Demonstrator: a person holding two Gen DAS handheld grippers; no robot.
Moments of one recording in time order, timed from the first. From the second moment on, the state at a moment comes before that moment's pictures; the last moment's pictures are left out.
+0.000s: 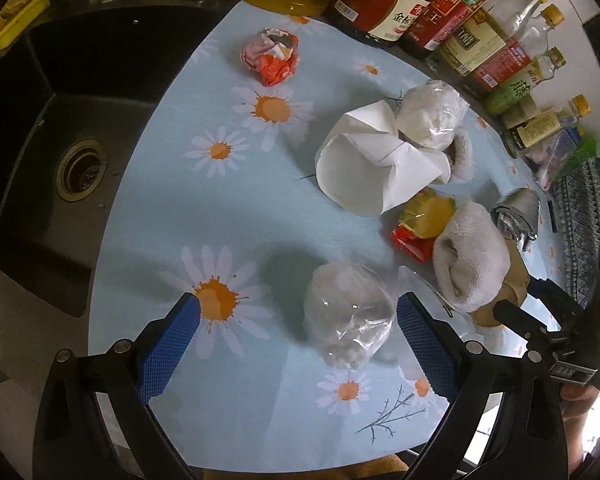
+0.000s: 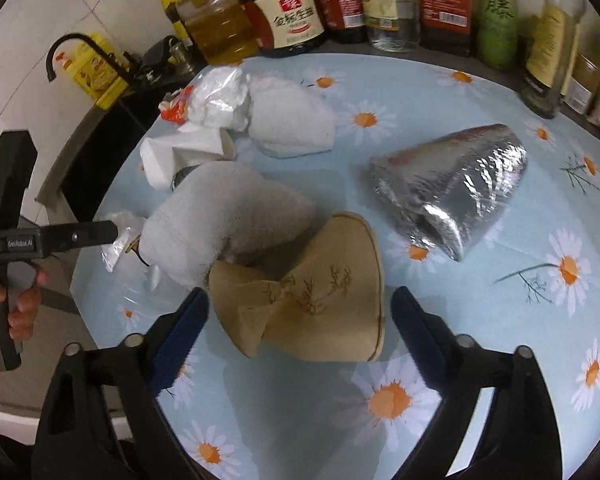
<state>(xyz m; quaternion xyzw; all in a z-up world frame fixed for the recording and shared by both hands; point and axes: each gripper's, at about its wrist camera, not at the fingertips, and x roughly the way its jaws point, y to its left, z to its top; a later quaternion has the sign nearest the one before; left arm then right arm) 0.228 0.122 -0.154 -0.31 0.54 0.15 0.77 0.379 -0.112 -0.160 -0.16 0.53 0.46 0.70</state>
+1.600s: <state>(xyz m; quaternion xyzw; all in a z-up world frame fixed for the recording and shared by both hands) 0.159 0.073 -0.114 -0.26 0.51 0.08 0.82 0.280 -0.158 -0.107 -0.12 0.49 0.42 0.76</state>
